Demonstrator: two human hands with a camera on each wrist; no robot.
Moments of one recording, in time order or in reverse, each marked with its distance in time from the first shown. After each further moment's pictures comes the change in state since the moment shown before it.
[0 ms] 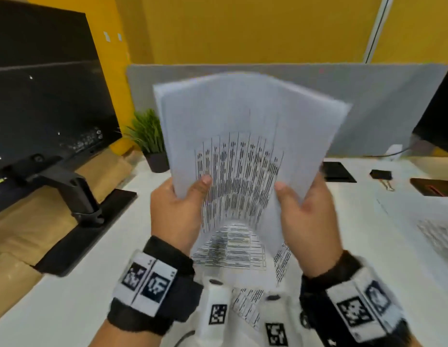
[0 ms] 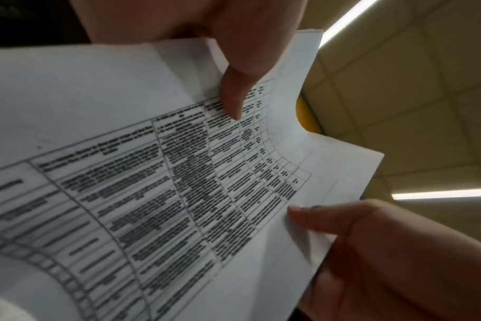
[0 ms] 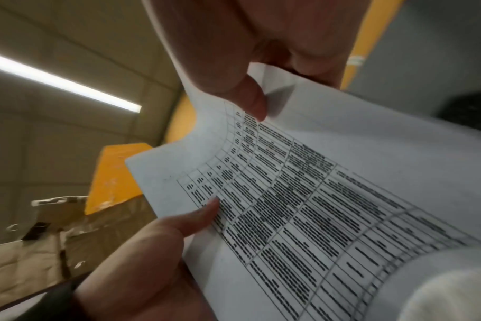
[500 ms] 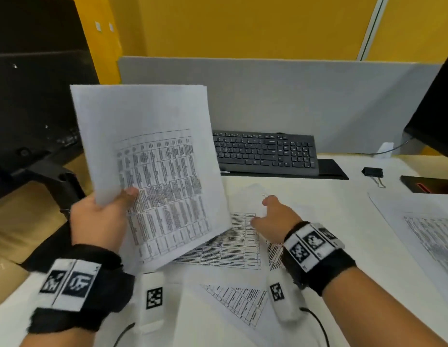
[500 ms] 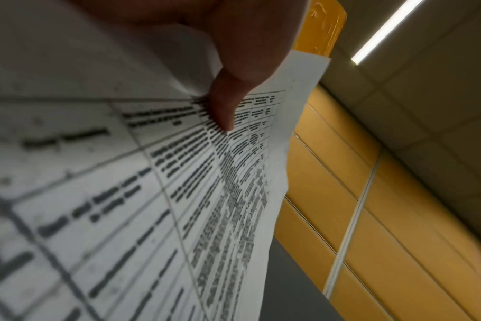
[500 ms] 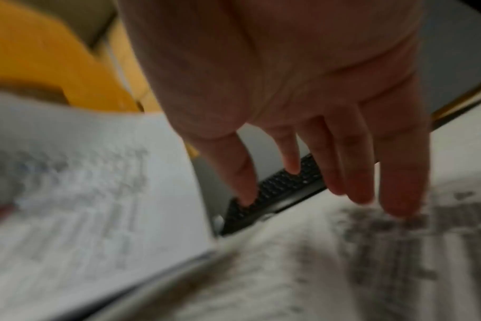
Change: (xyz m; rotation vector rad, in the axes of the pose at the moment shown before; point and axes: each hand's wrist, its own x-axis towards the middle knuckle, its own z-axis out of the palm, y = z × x) left_hand 0.014 -0.004 -0.077 0.207 0.253 -0.224; right_hand 0.028 0.063 0.016 -0.731 -0.653 0.583
